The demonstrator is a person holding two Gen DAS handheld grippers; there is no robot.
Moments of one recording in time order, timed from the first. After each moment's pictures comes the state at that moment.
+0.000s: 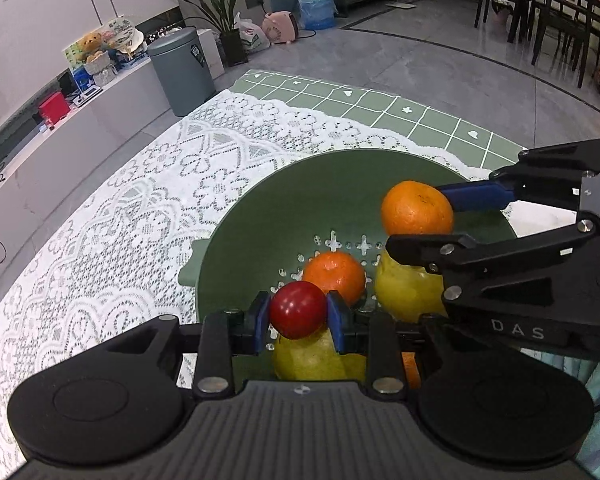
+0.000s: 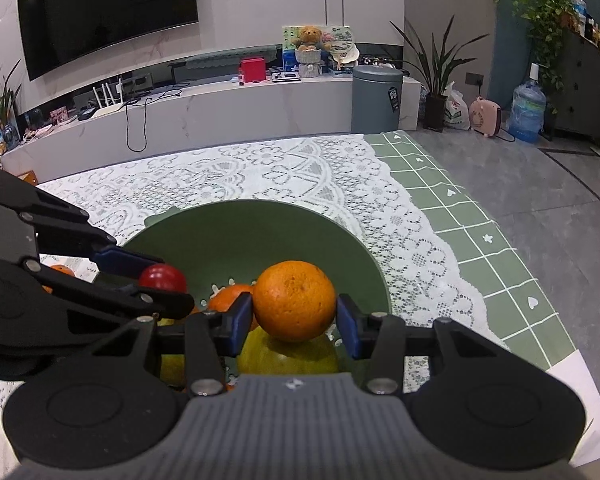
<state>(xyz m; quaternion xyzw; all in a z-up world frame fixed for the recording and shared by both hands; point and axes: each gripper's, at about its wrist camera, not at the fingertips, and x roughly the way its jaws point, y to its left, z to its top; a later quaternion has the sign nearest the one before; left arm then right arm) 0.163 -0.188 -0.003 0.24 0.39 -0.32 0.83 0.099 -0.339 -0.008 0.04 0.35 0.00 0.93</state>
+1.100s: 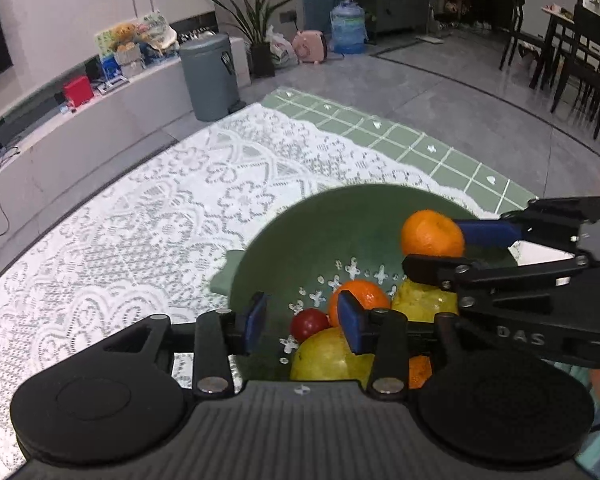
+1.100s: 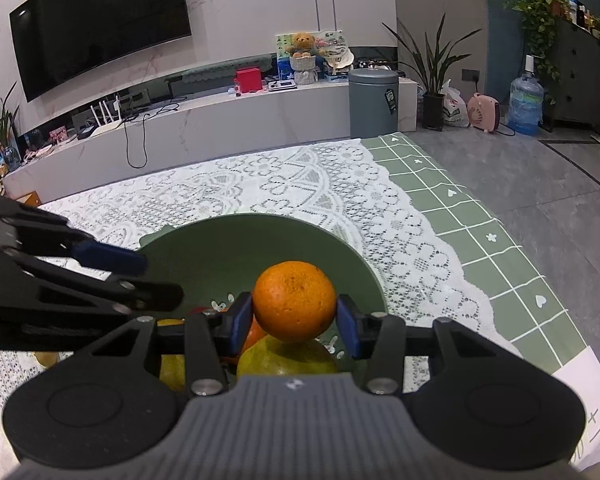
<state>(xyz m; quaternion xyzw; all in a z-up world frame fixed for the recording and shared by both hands) 0.171 -0.164 0.013 0.17 0.38 -0.30 0.86 0.107 -0.344 -0.010 0.06 0.34 0.00 0.94</state>
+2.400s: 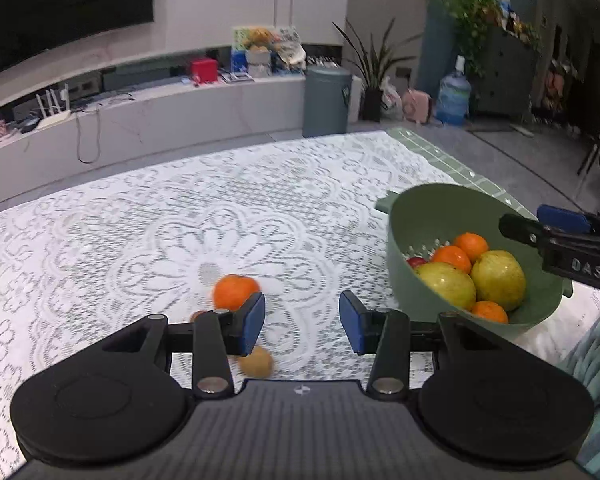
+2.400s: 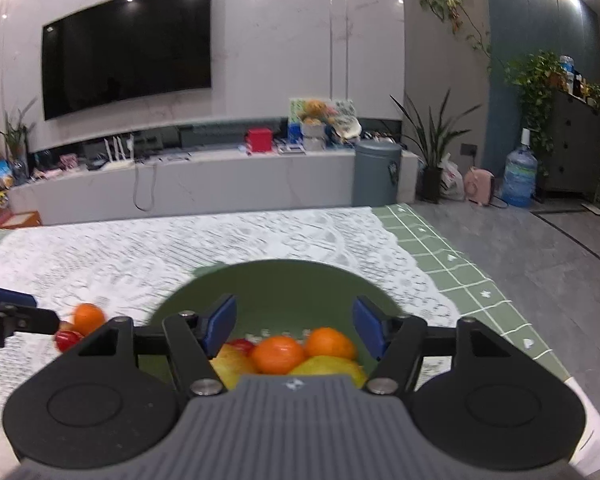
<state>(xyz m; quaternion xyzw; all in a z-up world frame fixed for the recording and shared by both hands) 0.098 -0.024 0.017 0.04 0.35 -0.17 0.92 0.050 -0.289 0.009 0.01 0.23 0.00 0.97</state>
